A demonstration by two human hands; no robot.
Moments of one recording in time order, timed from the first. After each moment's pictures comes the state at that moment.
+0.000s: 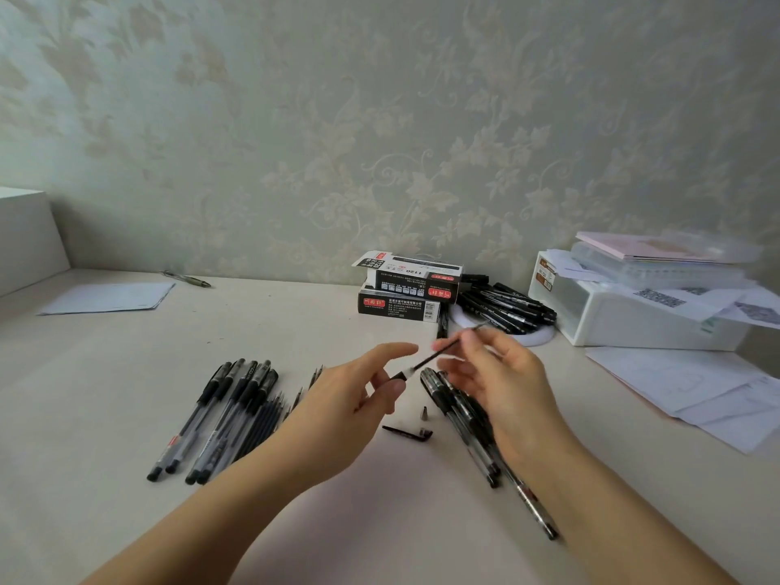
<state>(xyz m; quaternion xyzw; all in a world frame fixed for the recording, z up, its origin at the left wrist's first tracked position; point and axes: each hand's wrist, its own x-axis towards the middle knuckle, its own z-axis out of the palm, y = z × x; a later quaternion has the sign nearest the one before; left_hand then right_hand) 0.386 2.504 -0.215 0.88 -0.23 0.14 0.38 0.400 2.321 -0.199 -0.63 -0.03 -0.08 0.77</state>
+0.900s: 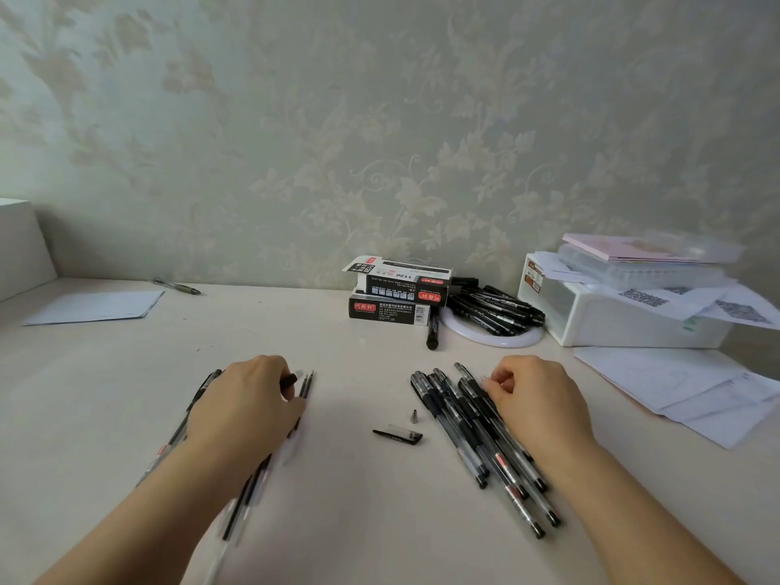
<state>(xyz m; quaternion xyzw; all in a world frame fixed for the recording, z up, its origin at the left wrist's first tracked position) 0.389 2.553 -0.202 0.97 0.07 0.15 0.17 0.412 2.269 -0.213 -0.96 0.05 -0.20 0.20</state>
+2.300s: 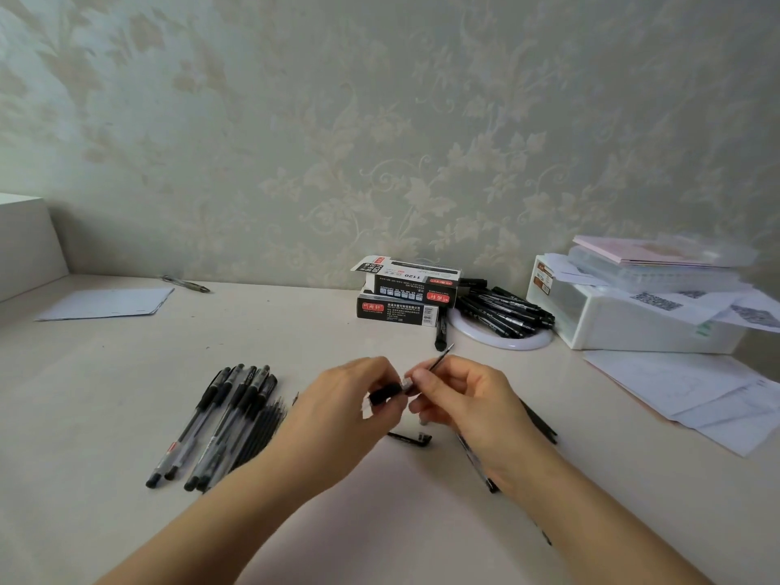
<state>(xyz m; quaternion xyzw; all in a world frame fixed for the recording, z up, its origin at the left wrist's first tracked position) 0.383 2.503 -0.213 0.90 -0.21 0.21 0.31 0.394 2.330 -0.212 -0.71 -0.09 -0.01 0.70</state>
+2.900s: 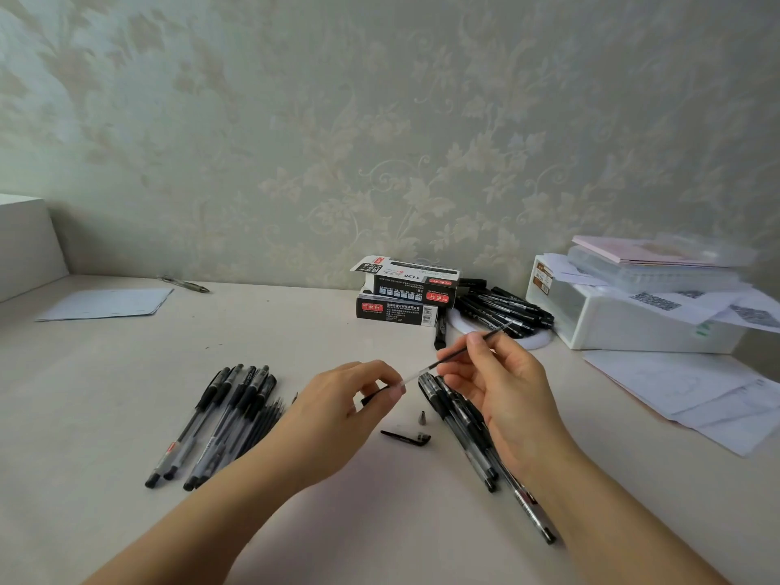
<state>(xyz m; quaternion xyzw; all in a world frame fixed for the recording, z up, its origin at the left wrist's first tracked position) 0.388 2.510 -0.216 0.90 -0.20 0.14 0.35 0.398 2.319 -0.198 -0.60 -0.05 -0.09 0.79</state>
